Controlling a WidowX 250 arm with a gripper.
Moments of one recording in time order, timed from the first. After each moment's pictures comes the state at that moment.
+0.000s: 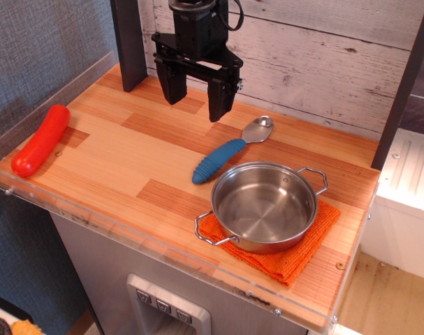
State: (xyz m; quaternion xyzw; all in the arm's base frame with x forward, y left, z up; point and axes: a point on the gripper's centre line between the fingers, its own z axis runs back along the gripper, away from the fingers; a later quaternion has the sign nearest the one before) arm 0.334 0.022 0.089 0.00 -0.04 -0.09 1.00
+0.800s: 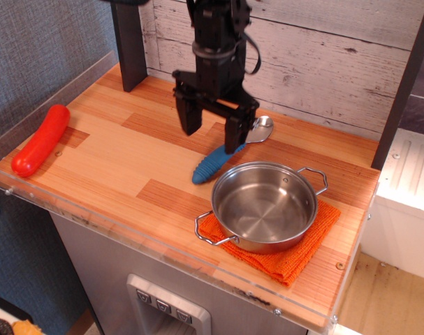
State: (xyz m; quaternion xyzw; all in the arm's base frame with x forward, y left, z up) arm 0.341 0.010 0.043 0.02 -0.04 -0.08 1.00
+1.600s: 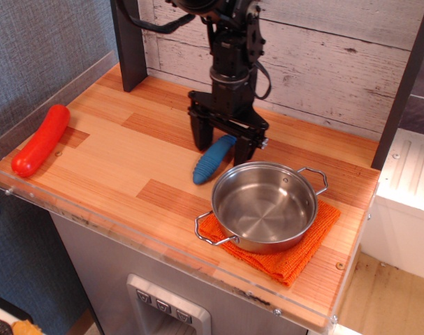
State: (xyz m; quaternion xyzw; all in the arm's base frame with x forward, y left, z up) arm 0.358 -0.003 0.008 0.02 -0.02 -0.10 0.99
